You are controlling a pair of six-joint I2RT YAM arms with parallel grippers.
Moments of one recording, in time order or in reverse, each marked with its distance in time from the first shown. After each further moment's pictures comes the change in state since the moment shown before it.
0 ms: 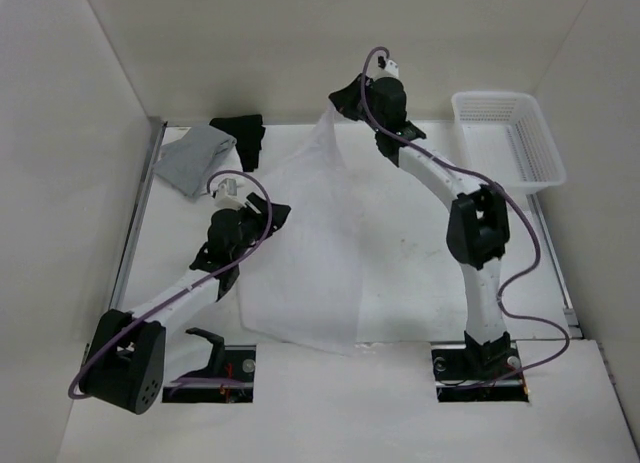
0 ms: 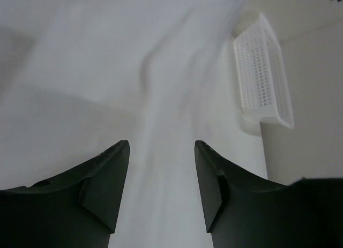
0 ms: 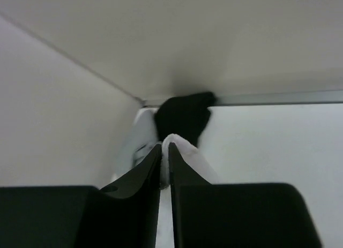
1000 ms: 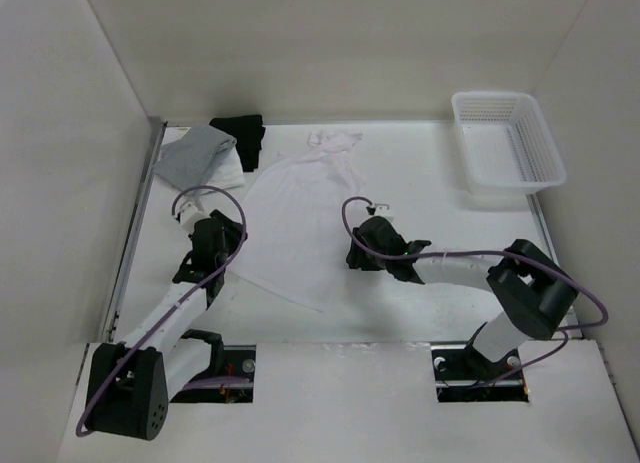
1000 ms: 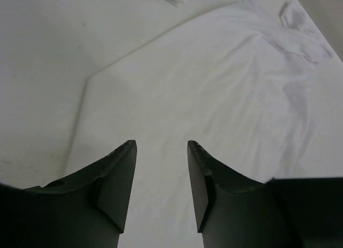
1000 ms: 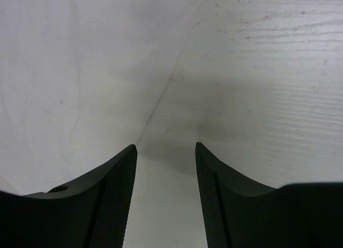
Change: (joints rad) left arm 0.130 -0.130 -0.048 -0.333 -0.299 0.109; right arm 0.324 -0.518 -1.146 -0.170 0.241 0.024
